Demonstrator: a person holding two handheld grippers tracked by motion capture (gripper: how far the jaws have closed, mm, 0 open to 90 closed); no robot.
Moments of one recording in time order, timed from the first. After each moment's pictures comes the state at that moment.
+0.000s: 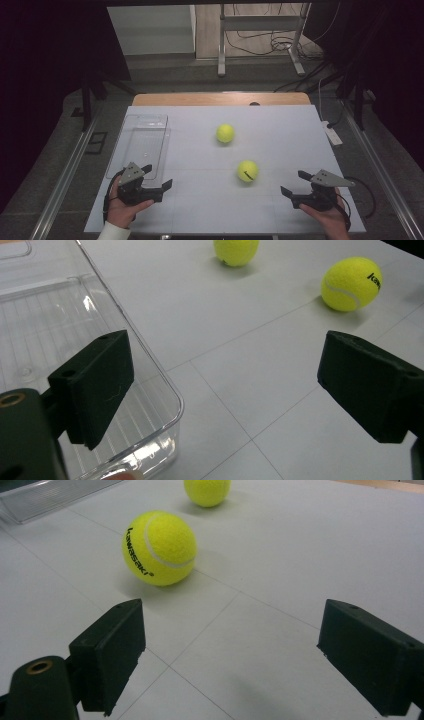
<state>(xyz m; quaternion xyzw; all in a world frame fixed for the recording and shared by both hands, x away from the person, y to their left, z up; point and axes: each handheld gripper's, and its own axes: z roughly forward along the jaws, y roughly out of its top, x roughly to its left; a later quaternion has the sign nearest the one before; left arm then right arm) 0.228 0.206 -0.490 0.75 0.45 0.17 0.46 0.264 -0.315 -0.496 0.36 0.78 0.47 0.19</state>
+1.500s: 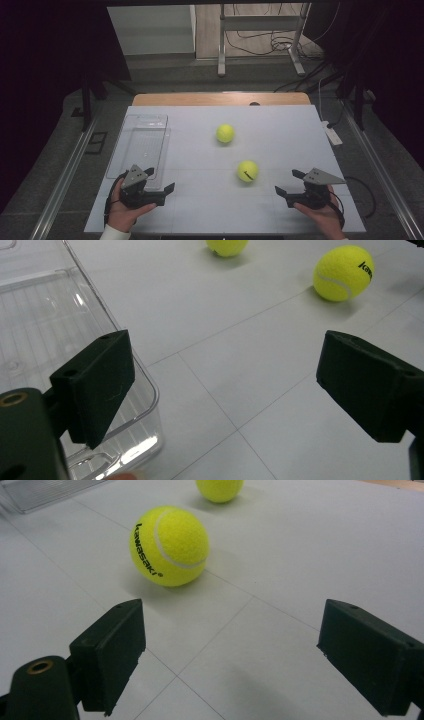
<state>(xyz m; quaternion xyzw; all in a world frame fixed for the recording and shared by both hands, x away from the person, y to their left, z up) 0.221 0.196 -0.486 0.76 0.45 0.17 0.44 0.270 -0.301 -0.500 0.35 0.80 0.46 0.19</state>
